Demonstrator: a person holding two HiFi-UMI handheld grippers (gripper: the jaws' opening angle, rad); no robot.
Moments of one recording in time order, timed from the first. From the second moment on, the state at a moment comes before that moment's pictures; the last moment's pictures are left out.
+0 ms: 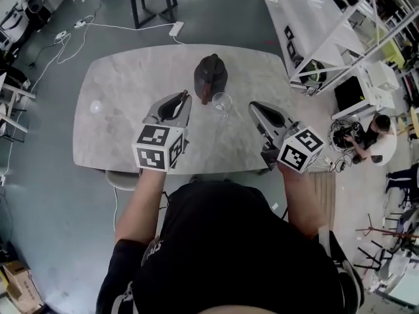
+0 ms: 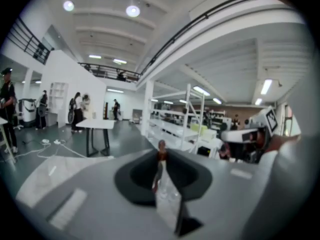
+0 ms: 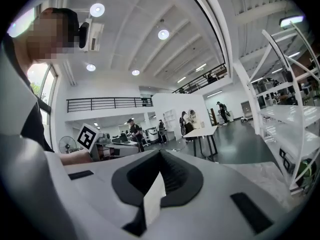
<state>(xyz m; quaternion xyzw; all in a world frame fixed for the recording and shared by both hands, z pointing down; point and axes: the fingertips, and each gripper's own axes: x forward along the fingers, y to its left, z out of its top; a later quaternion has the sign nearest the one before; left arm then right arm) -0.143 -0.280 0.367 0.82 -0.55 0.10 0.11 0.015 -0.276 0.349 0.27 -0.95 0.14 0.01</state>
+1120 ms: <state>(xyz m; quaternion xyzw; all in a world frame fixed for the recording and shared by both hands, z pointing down) -0.131 -0.287 0.317 0.80 -0.58 0.05 0.11 0.081 -0.283 0.320 0.27 -0.96 0.10 -0.02</state>
